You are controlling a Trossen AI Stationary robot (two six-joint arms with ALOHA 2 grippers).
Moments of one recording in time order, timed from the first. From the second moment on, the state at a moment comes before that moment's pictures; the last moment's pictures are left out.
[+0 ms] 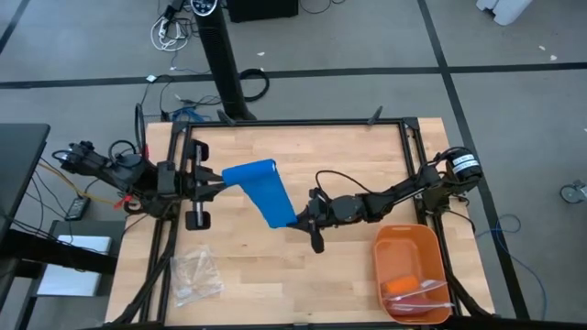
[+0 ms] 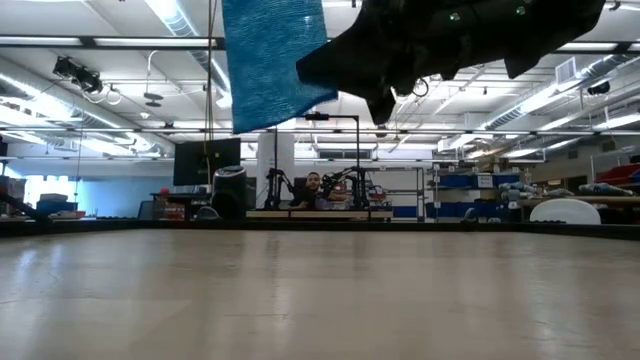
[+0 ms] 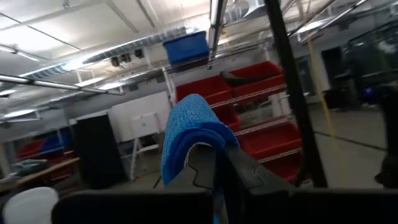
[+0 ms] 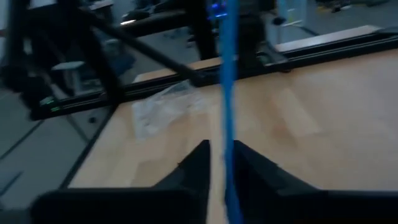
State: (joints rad) left arm -0.42 0.87 0.93 0.33 -0.38 0.41; right arm 0.25 1.70 0.81 0.70 0.15 0.27
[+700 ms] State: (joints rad) left arm -0.33 0.68 0.70 0.13 -0.76 0.56; right arm 0.49 1.69 1.01 0.56 0.16 0.16
